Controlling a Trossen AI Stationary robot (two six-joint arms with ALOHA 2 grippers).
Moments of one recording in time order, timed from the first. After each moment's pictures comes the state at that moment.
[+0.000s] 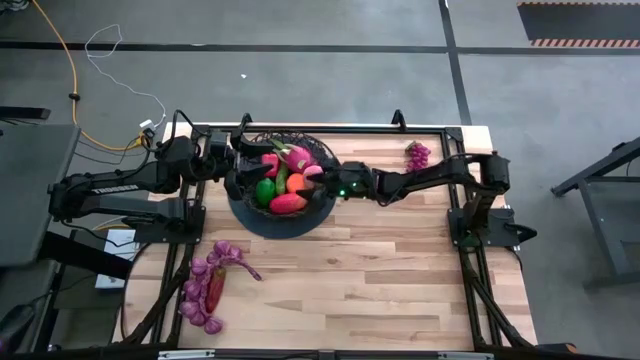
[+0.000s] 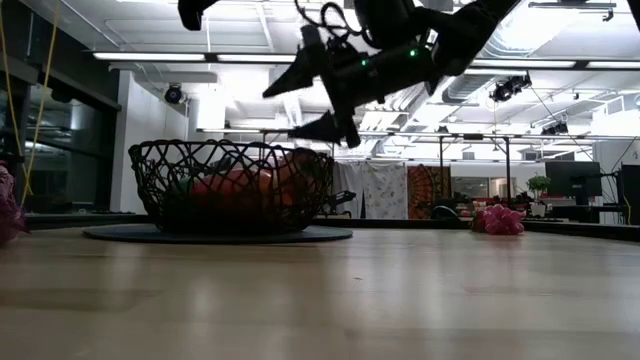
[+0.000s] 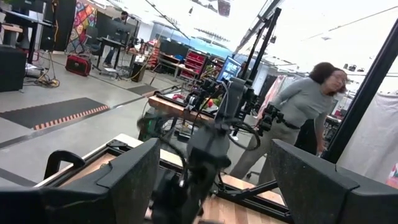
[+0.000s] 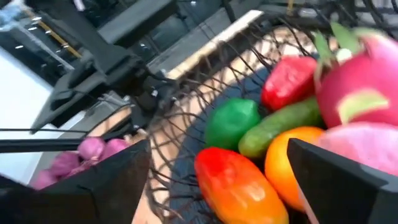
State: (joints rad) left arm 0.32 0.79 0.70 0.21 0.04 -0.34; right arm -0.12 1.81 1.03 0.50 0.07 0.56
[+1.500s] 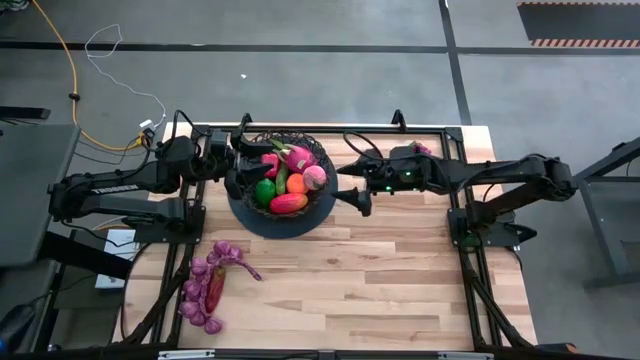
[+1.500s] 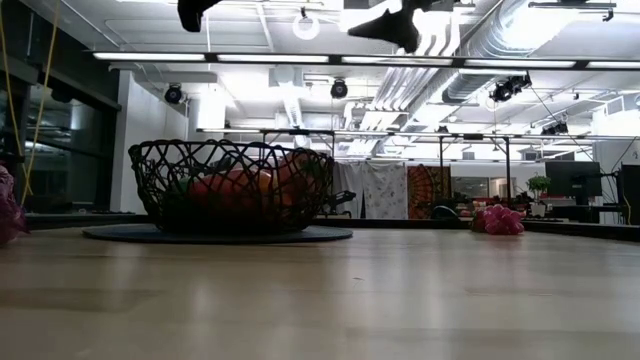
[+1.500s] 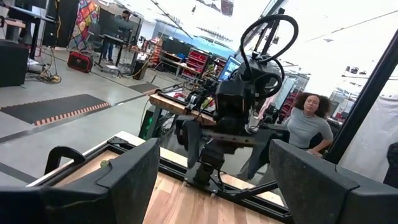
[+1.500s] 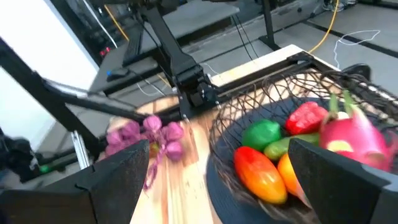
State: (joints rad) left arm 0.32 0.79 0.70 0.21 0.03 -0.36; right arm -0.05 1.29 1.03 0.01 0.00 0.35
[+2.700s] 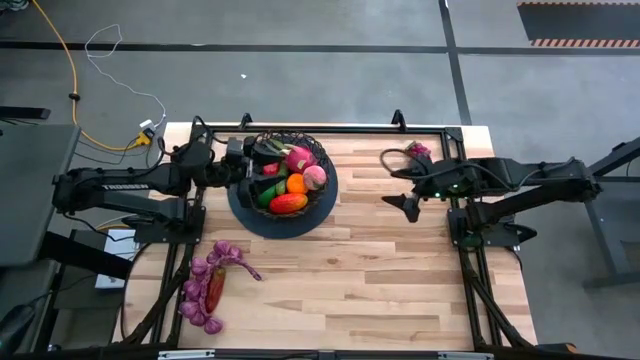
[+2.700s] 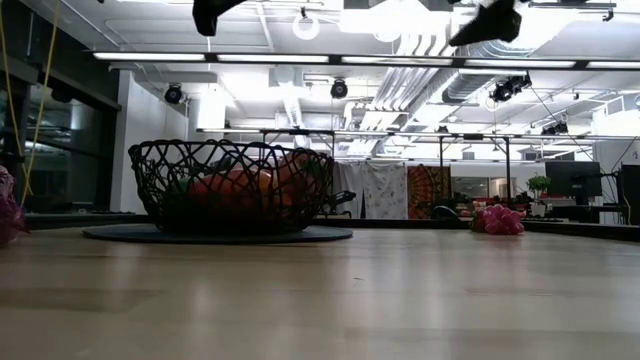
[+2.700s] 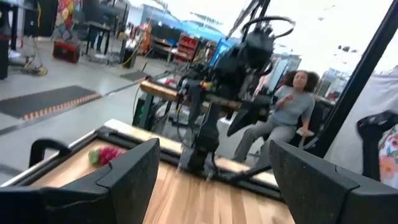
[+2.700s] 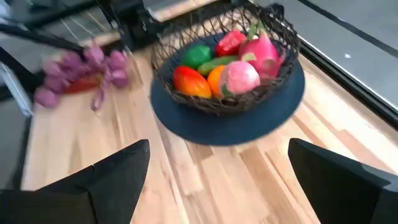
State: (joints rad) left arm 0.26 0.89 0.70 0.26 0.03 -0.31; right arm 0.08 0.93 1.02 -0.66 0.28 0.40
